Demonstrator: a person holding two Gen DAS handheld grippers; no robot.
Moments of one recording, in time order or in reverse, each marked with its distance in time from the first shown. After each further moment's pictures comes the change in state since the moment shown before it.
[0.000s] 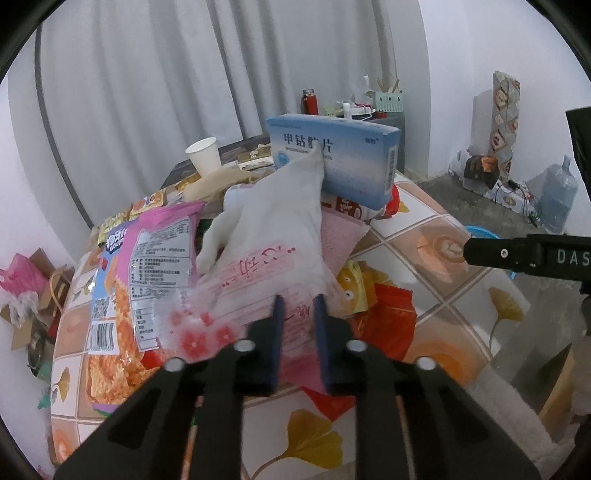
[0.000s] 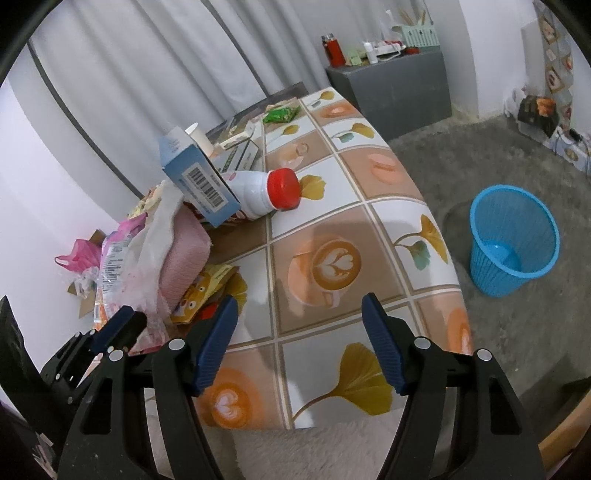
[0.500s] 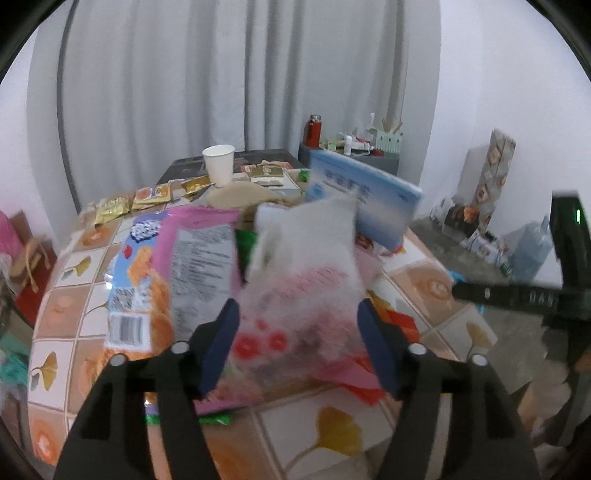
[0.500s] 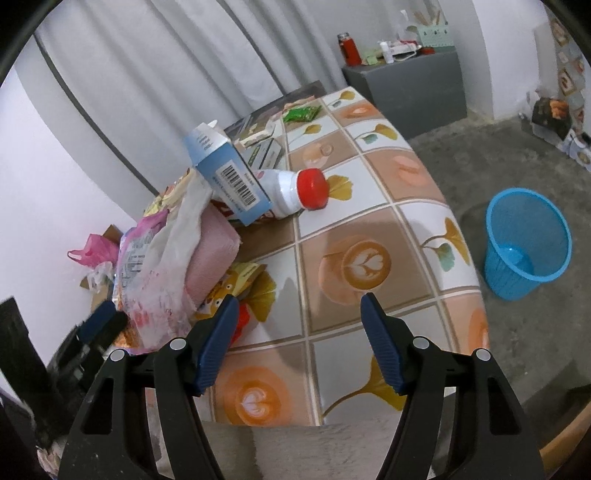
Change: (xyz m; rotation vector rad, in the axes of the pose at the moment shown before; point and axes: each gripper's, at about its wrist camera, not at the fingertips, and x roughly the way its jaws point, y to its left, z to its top) left arm -0.026 0.069 -0.001 -0.172 -0.089 -0.147; right arm 0.005 0.016 0.003 -0.020 0.030 0.063
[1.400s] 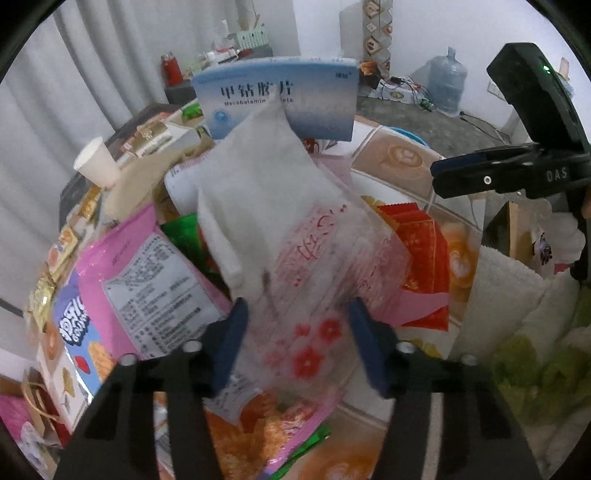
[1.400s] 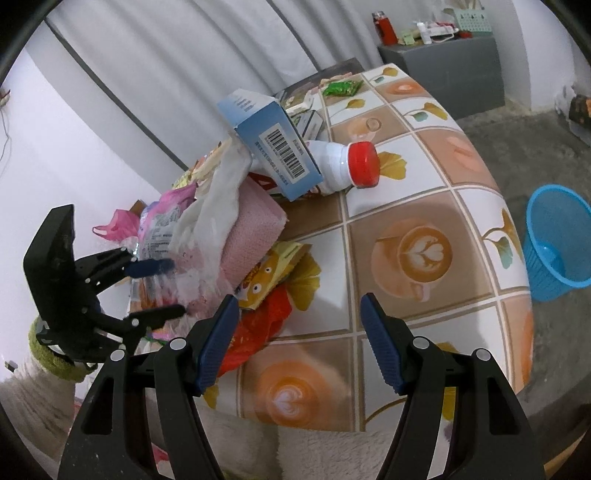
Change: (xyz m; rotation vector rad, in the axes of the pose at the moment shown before) left arm 0.062 0.005 0.020 0.596 0.397 -0.247; right arm 0.018 0.017 0.003 -0.038 0.078 0.110
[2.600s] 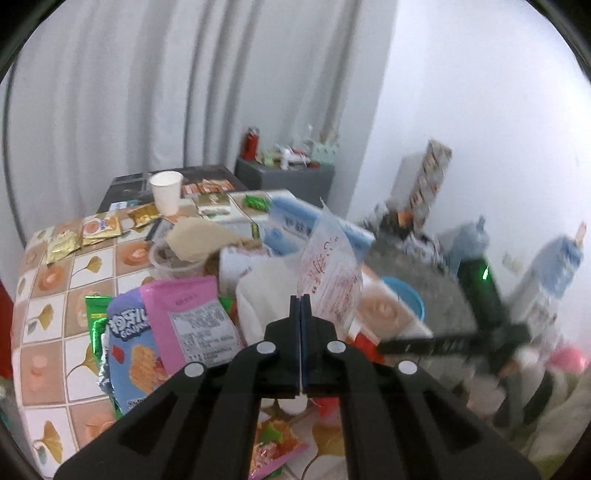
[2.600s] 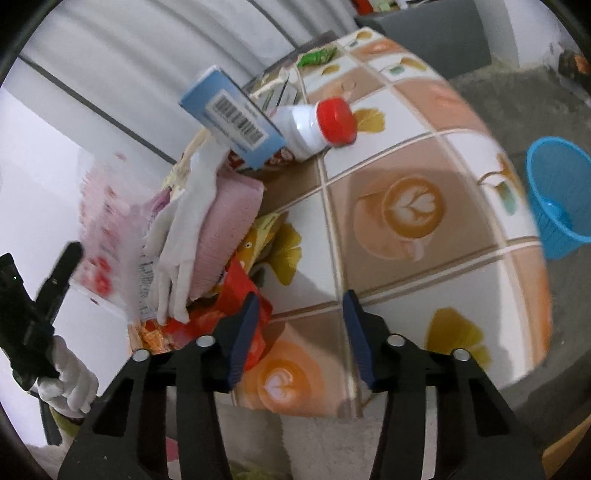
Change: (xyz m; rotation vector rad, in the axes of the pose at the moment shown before) left arm -0.088 0.003 -0.021 -0.478 -0.503 0.004; right arm 0.030 -0.016 -0.009 0.111 0.099 0.033
